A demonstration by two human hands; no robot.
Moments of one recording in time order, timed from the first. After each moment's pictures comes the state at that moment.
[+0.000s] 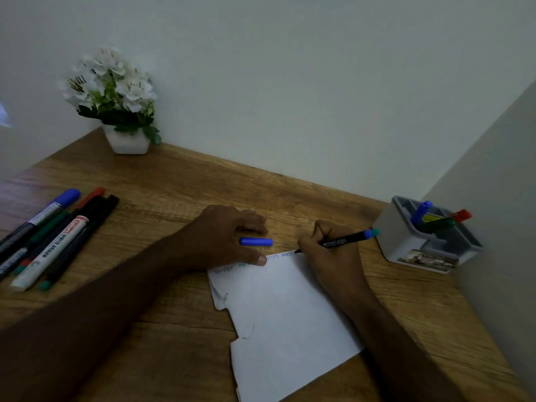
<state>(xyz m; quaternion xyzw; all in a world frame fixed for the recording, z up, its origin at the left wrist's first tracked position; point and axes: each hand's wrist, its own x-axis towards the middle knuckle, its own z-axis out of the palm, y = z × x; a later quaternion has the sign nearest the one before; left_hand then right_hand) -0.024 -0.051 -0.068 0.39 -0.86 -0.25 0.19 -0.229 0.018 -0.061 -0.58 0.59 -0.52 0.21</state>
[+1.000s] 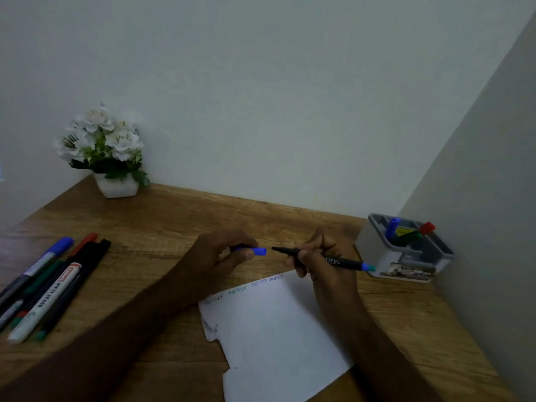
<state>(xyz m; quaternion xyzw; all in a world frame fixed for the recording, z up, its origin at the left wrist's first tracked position) -0.028 -0.036 -0.058 0.28 -0.82 -0.28 0.42 -0.230 0.033 -0.037 -0.57 0.40 -0.64 0.32</state>
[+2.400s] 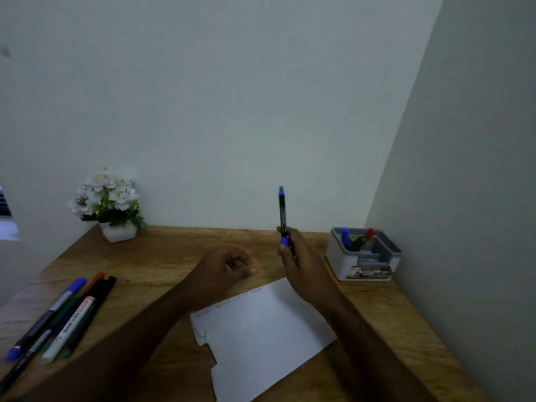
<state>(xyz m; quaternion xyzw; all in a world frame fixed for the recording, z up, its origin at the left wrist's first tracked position) -0.059 -0.025 -0.027 0.36 -0.80 -0.32 0.37 -0.257 0.038 -0.013 -0.68 0.55 -0.47 0.11</state>
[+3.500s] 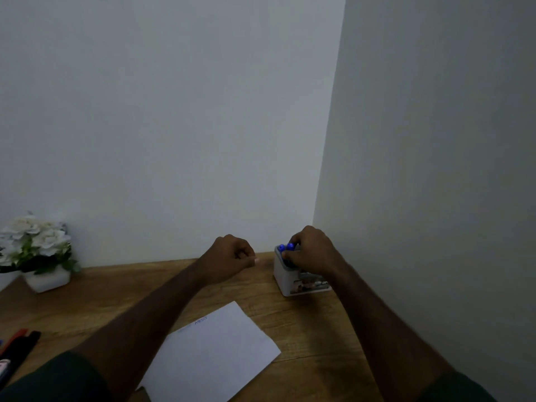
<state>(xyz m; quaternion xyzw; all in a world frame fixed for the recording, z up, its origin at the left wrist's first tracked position) -0.181 -0.050 0.035 0.29 -0.89 -0.22 0.27 -0.387 0.049 0.061 -0.60 0.77 -0.23 -0.01</state>
